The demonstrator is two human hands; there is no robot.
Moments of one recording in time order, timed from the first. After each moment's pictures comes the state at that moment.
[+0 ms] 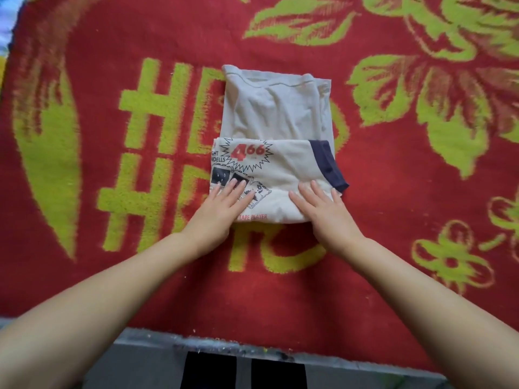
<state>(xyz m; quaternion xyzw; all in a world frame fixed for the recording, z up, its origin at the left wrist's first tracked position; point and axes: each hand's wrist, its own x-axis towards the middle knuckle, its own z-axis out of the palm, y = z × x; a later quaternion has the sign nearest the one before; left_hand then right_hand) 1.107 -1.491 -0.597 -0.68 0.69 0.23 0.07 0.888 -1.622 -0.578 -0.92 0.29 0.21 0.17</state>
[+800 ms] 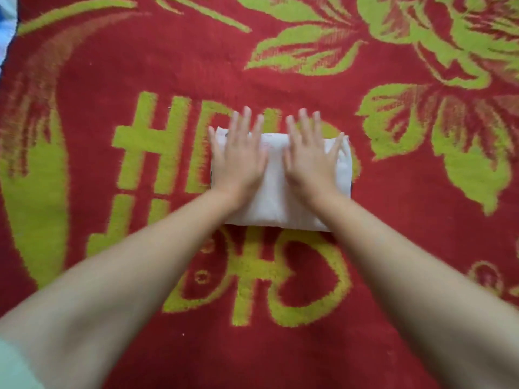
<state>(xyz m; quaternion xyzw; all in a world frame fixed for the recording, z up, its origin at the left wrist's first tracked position) 1.144 -1.640 -0.600 -0.84 0.53 0.10 -0.09 1.022 -1.717 -0.589 -0.87 0.46 0.00 0.15</state>
